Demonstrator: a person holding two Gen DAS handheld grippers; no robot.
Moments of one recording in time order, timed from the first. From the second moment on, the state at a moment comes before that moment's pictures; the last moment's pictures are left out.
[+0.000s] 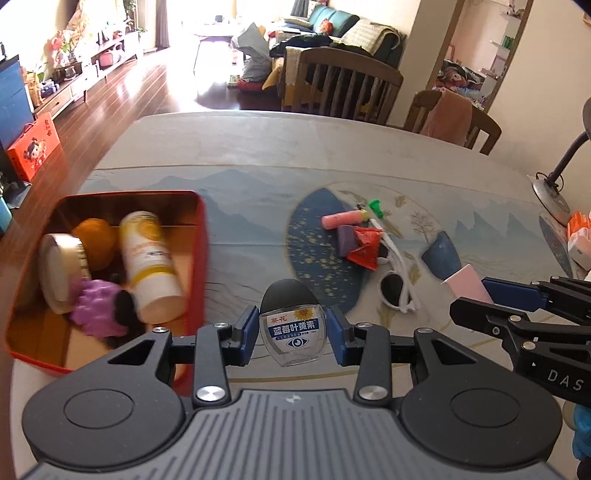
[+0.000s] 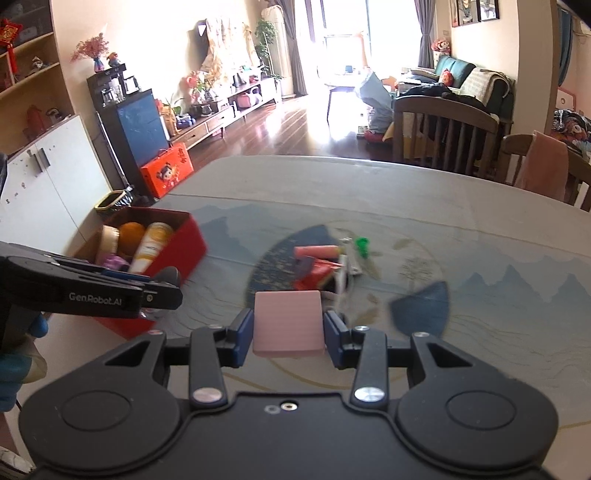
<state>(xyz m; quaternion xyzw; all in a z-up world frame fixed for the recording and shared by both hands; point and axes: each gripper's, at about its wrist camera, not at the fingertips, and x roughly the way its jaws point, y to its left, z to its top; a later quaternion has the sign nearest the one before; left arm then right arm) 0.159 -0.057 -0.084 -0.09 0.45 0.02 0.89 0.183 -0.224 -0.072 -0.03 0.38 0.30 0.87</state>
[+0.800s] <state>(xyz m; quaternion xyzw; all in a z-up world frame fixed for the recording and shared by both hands) 0.119 0.078 -0.080 -0.09 0.45 0.05 0.89 0.151 -0.091 -0.053 -0.04 0.37 0.33 0.87</state>
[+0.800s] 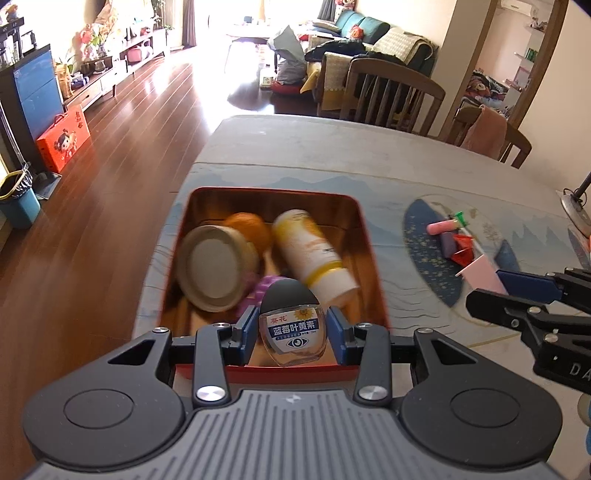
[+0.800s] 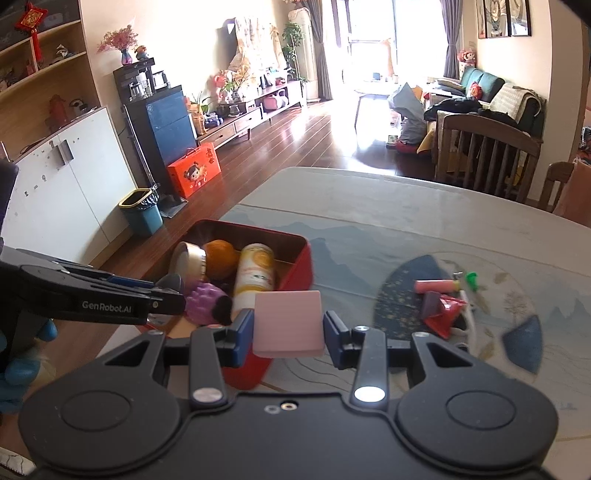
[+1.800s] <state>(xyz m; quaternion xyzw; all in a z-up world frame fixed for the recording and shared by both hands) 0.158 0.128 -0.133 -0.07 0.52 0.03 0.85 0.200 0.035 -0.098 -0.09 0.41 0.34 0.84</state>
